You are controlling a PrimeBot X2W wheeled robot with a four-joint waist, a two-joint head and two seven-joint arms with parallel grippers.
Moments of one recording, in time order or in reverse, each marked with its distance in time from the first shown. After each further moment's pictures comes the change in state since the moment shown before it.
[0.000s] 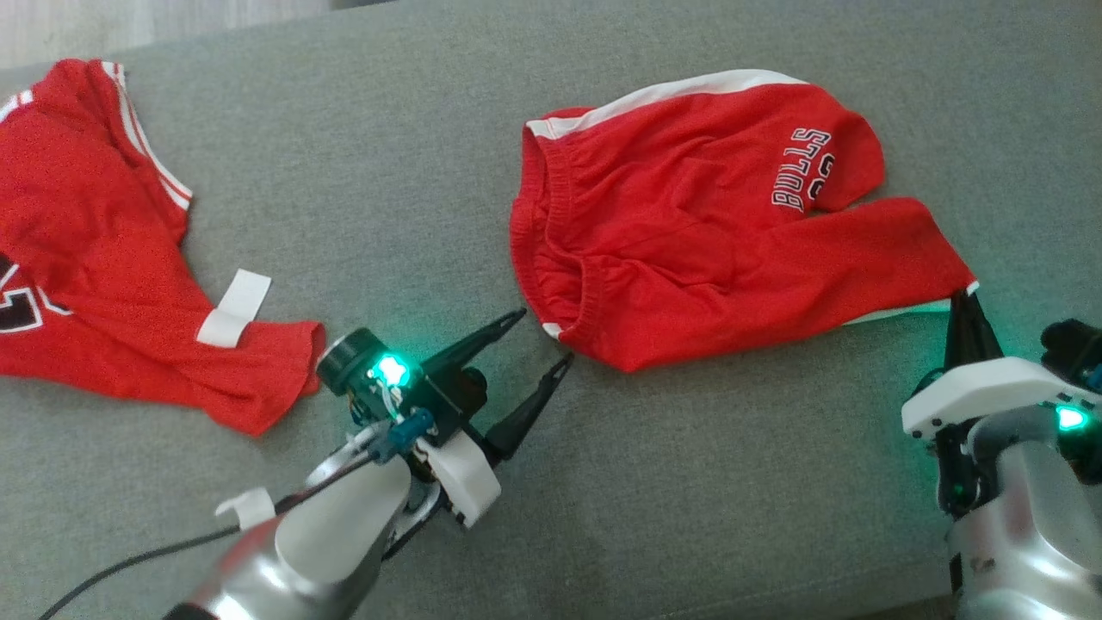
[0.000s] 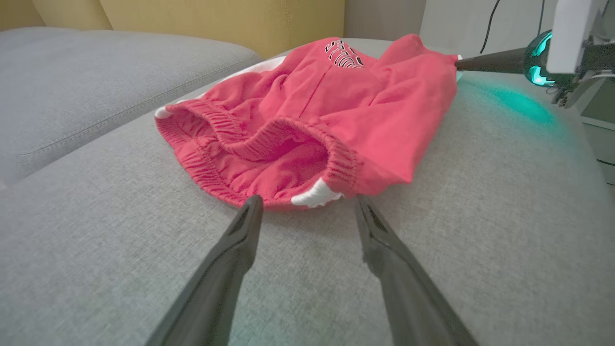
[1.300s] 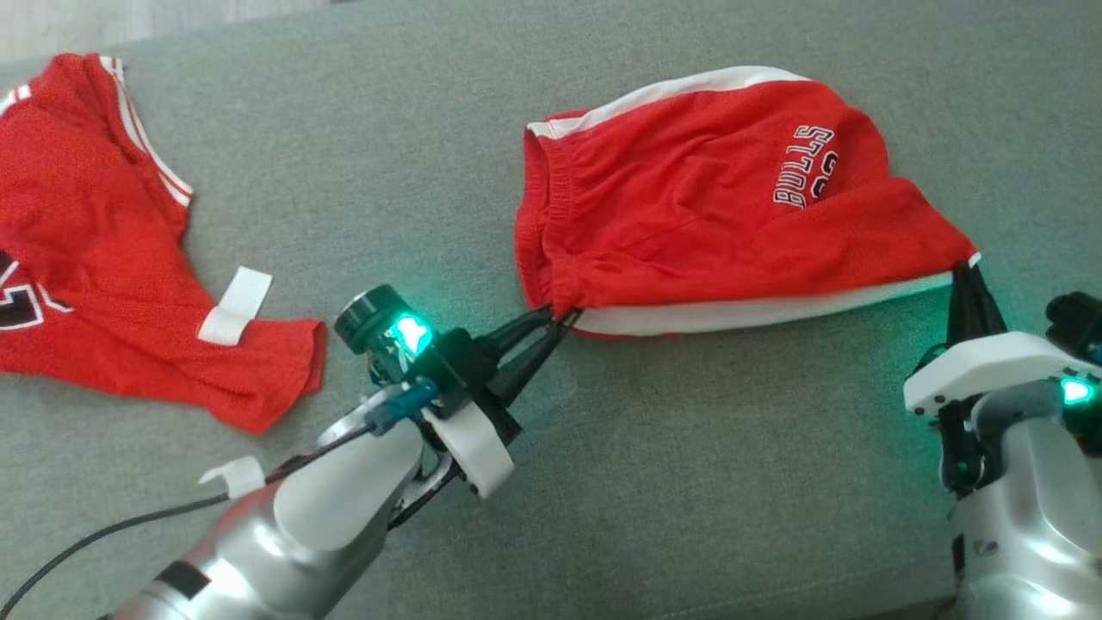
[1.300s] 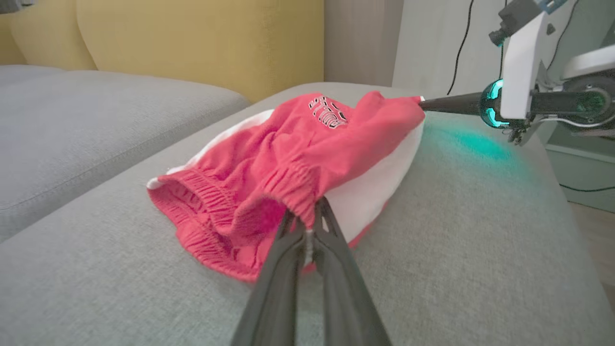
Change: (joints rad) left arm -0.115 0.033 -0.130 -0.060 -0.124 0.000 -0.038; right arm -0.023 0.000 0.015 -0.049 0.004 0.000 0.038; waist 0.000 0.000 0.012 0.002
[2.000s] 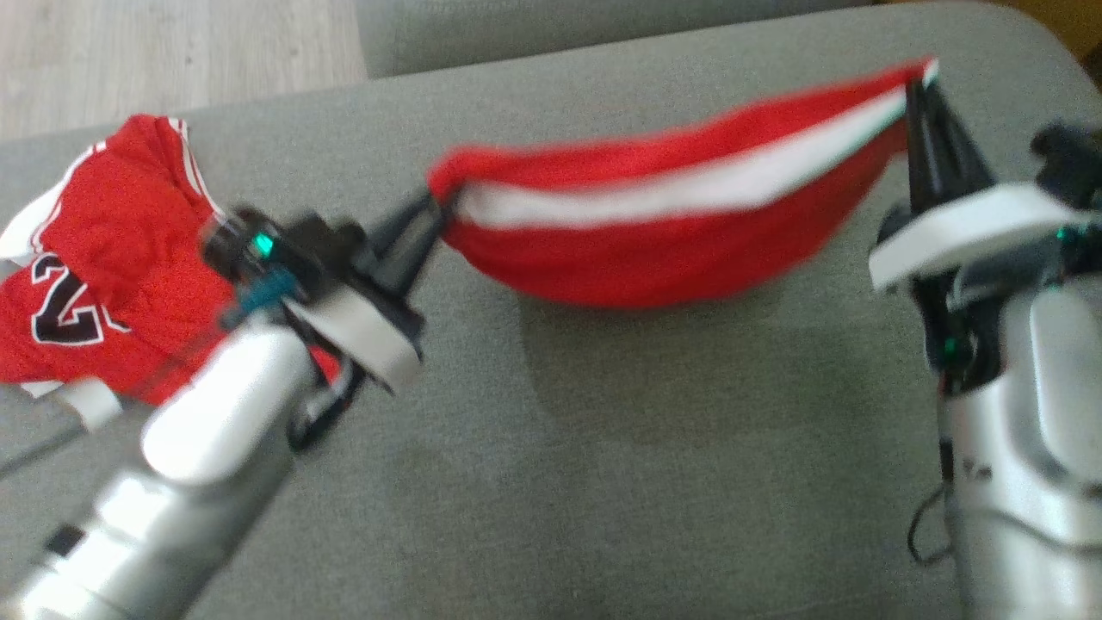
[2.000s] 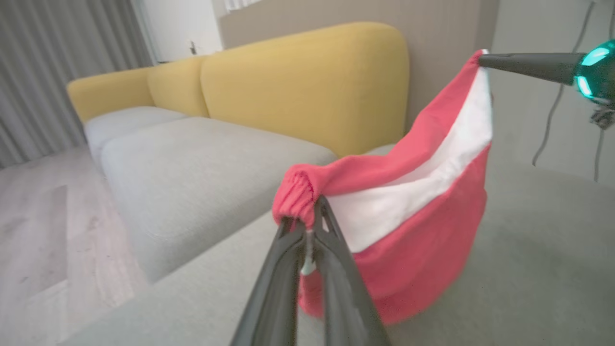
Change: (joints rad) left arm -0.032 0.120 0.199 -0.107 -0.131 0.010 0.096; right arm -0.084 -0.002 0.223 -0.407 0.039 0.000 0.194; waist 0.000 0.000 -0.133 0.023
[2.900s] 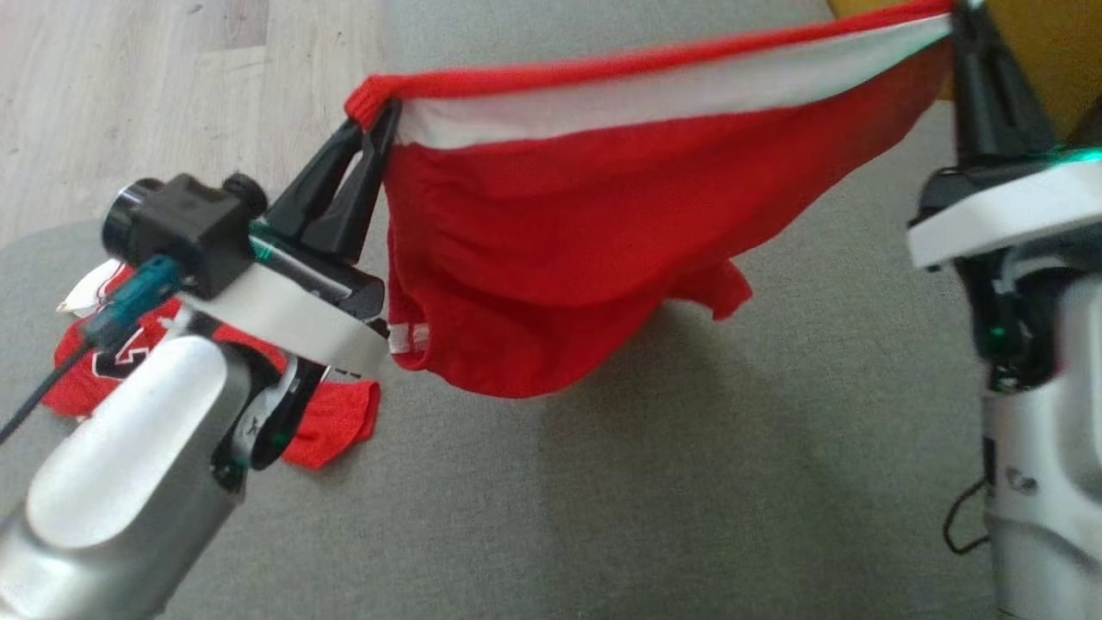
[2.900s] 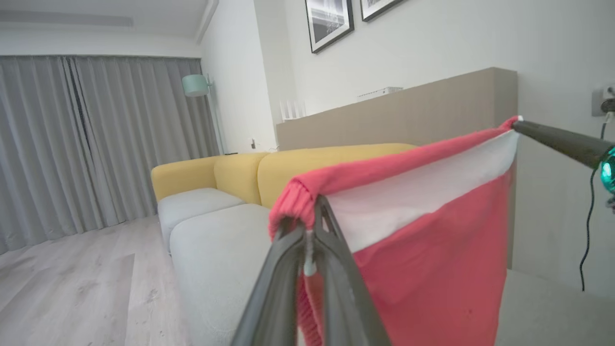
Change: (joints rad) left arm 0.084 0.148 0.132 -0.455 -0.110 0.222 0.167; right arm -0.005 -0.051 0.044 -0.188 0.002 0.000 0.017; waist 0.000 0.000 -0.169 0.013
